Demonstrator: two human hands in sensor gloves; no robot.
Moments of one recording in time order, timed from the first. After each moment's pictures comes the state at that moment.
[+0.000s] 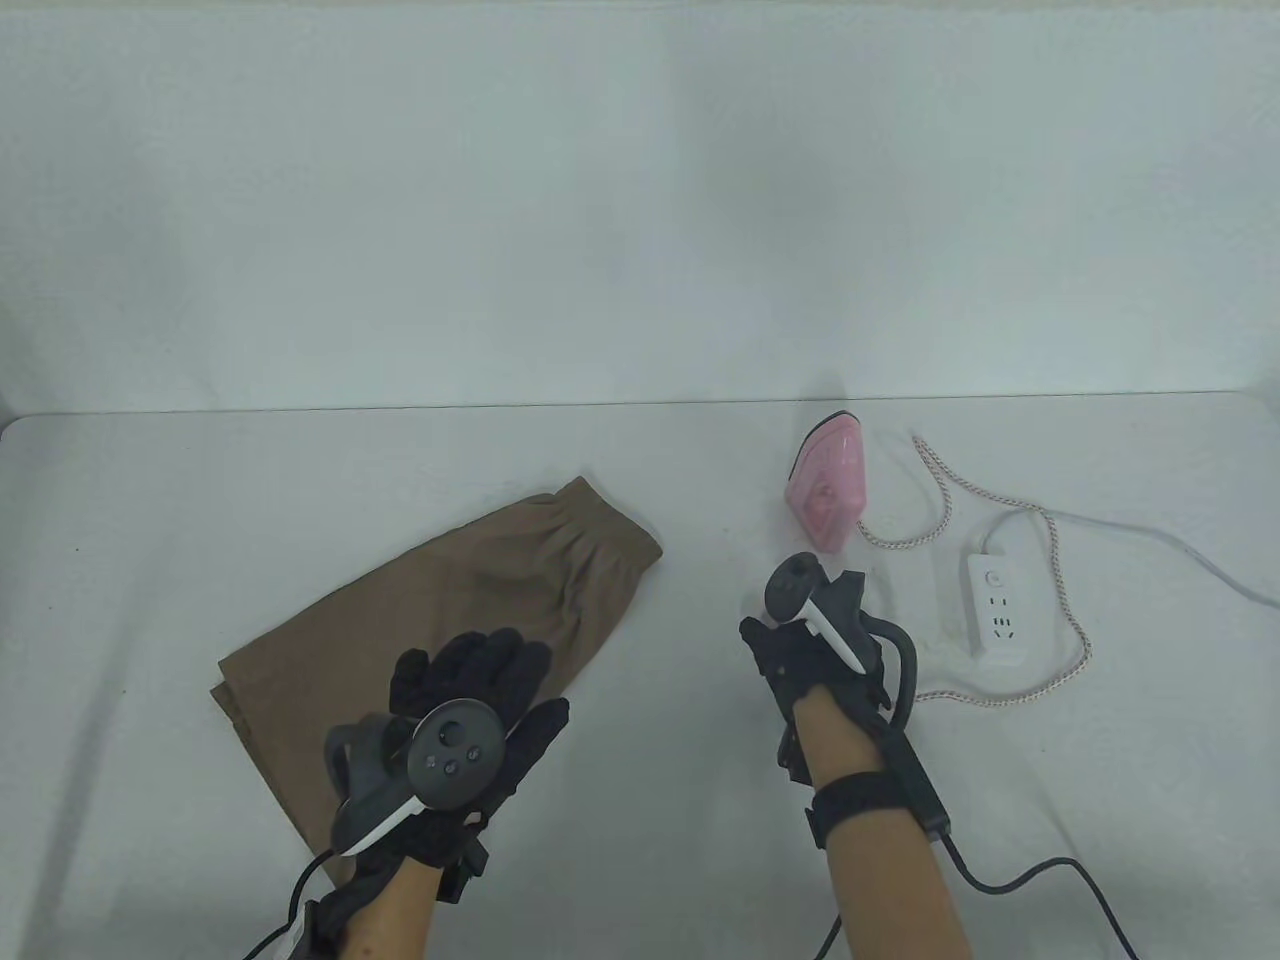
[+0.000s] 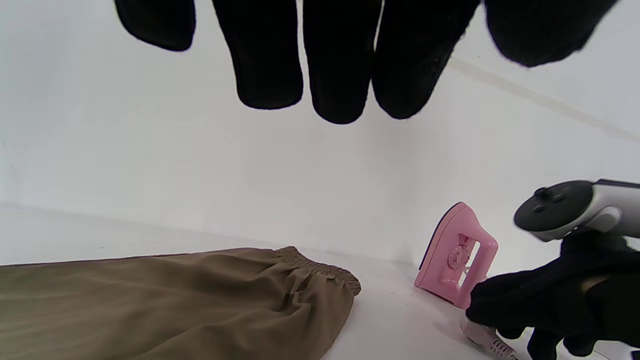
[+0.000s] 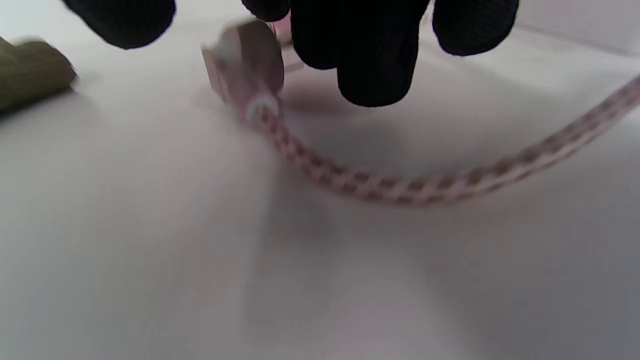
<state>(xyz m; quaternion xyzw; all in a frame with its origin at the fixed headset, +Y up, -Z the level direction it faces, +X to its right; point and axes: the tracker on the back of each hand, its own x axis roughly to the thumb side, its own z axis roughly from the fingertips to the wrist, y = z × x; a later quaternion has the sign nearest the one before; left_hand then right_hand) -0.179 -0.624 -0.274 0.08 -0.13 0.12 0.98 0.142 -0.743 -0.434 -0.15 0.18 0.97 0.08</state>
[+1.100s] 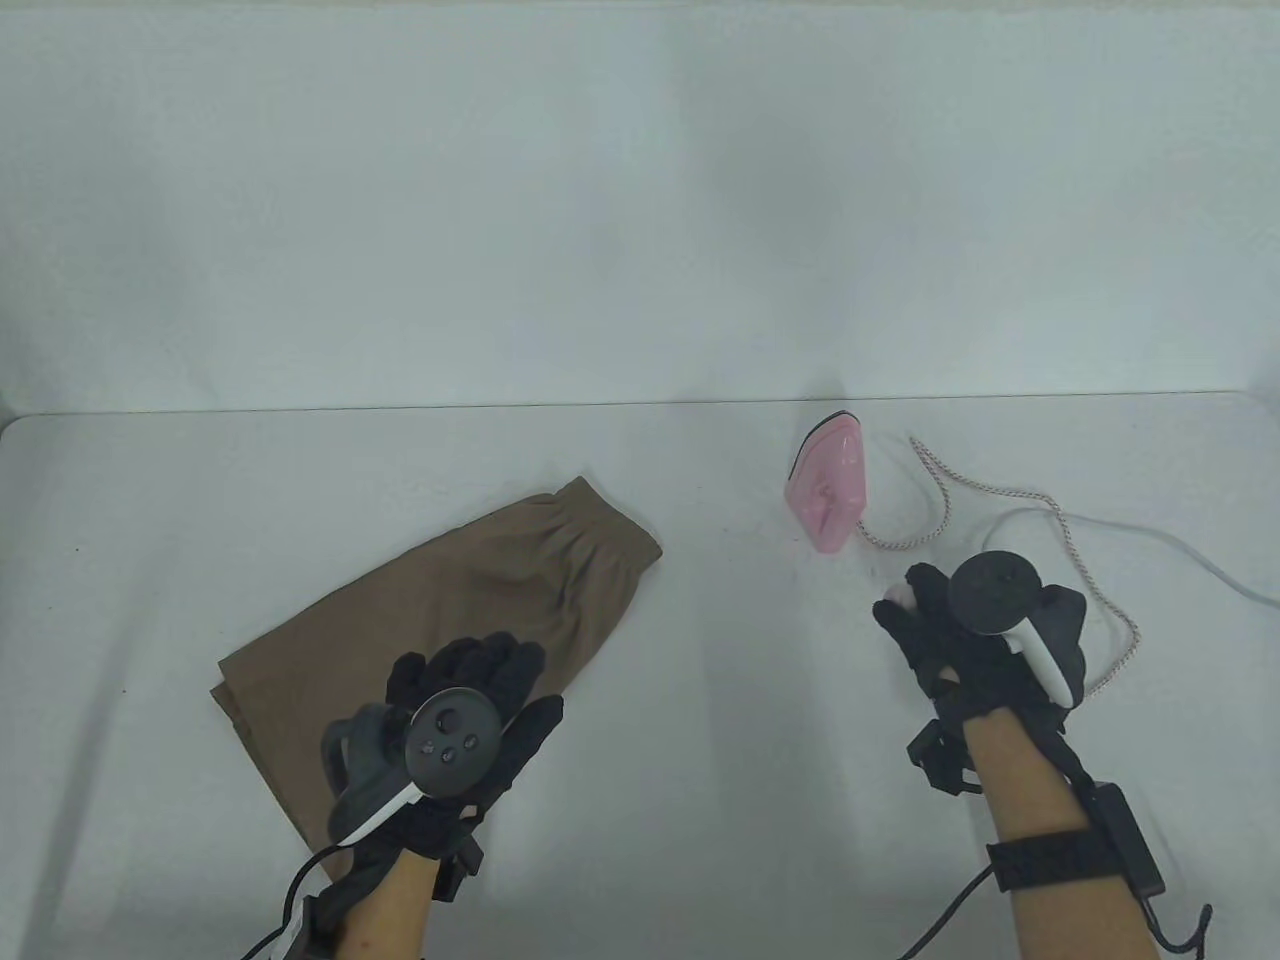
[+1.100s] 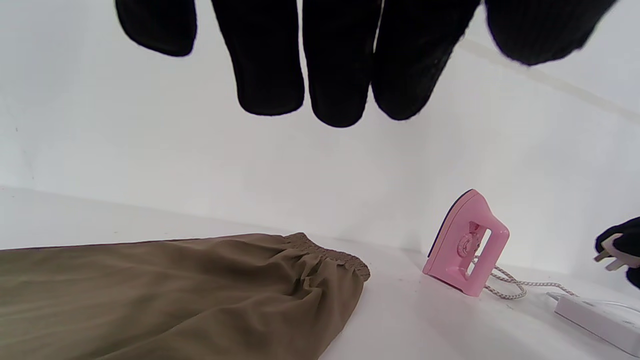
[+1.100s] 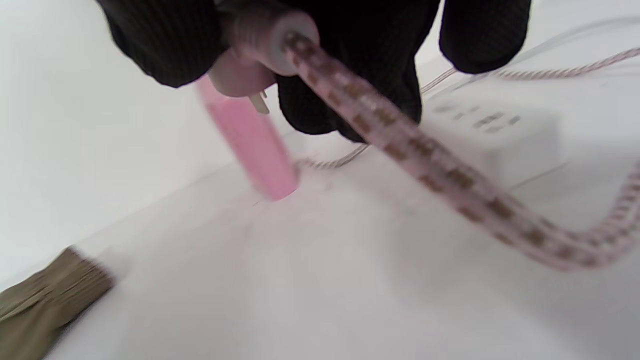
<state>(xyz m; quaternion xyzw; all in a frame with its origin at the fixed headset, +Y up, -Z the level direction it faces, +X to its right) -0.182 -0.631 -0.282 0.05 -0.12 0.11 0.98 0.284 -0.663 -0.380 -0.12 0.03 0.97 0.23</state>
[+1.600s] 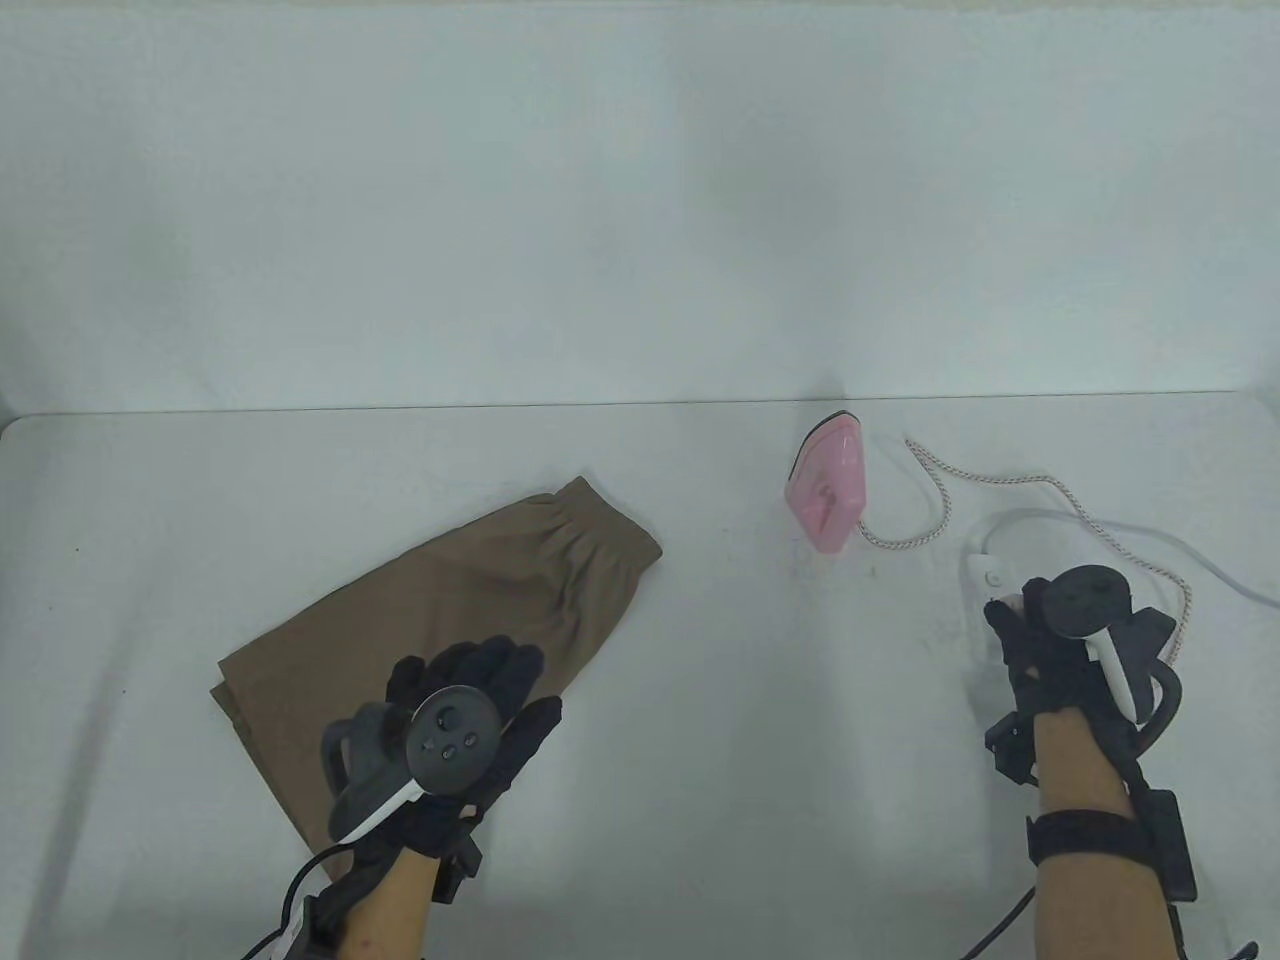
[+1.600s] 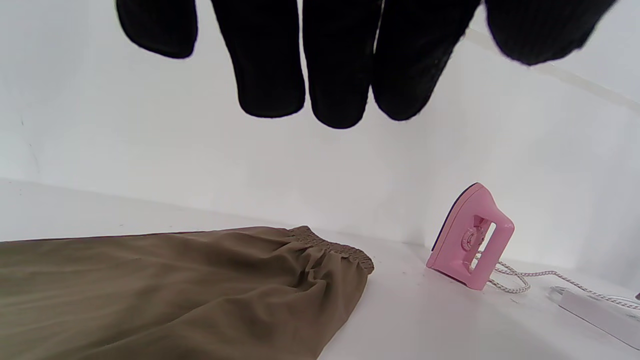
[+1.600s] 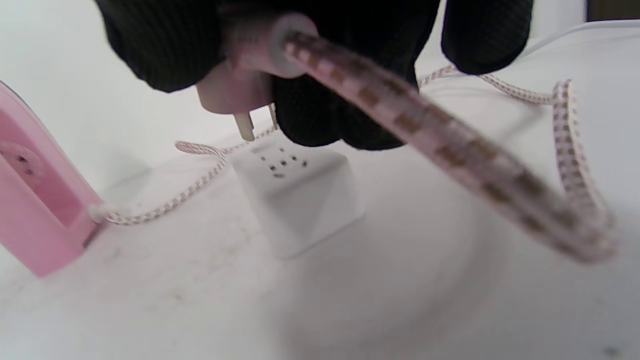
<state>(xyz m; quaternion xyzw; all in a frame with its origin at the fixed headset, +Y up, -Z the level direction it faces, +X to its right) -0.183 -0.632 -0.282 0.04 -0.12 0.12 0.99 0.356 -0.705 -0.389 -0.27 0.00 0.95 0.18</state>
